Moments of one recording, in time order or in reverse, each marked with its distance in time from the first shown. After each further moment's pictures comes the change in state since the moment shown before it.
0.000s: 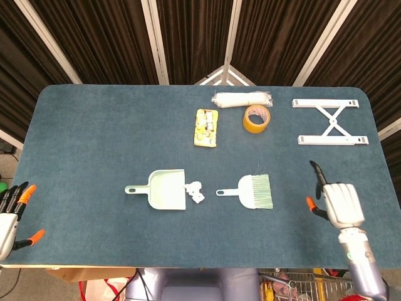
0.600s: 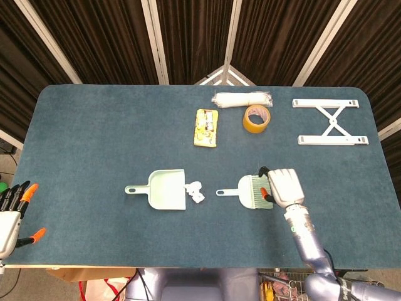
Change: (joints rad) left arm -0.012 -0.012 -0.012 -0.010 -0.041 -0.029 0.051; right arm 0.248 -0.270 0.068 0.022 0.353 -0.162 -0.358
